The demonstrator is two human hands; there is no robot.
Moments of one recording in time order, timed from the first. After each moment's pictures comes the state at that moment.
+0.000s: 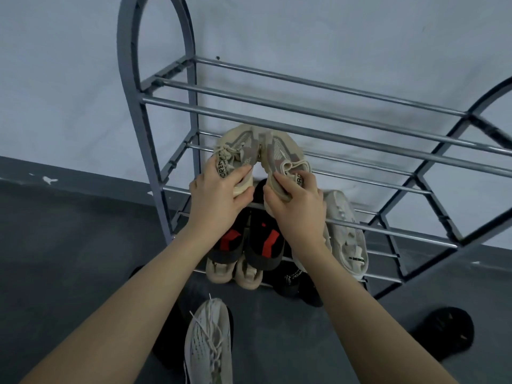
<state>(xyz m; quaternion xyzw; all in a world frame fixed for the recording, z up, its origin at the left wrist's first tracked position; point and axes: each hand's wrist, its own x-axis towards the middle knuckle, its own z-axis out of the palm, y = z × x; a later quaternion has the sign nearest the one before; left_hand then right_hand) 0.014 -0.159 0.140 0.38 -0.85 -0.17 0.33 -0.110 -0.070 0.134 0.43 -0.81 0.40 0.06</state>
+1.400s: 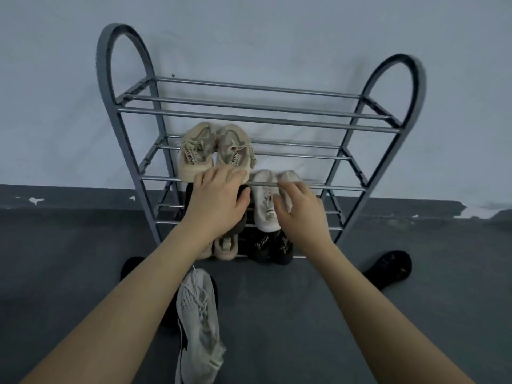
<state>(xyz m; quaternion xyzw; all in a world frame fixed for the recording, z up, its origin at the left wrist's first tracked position) 0.037 -0.019 0.198 0.26 -0.93 -0.05 0.25 -0.093 0.096 0.172 0.46 -0.82 0.34 0.06</state>
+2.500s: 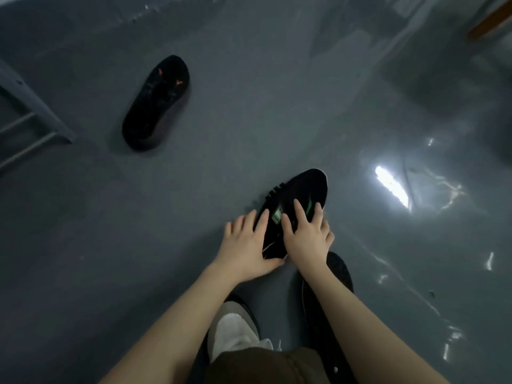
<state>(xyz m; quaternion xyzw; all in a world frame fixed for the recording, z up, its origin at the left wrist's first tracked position) -0.127 0.432 -0.122 -0.13 -0.95 -0.19 -0.21 -0.140 0.575 -0.139 -0.19 -0.96 0.16 -0.13</state>
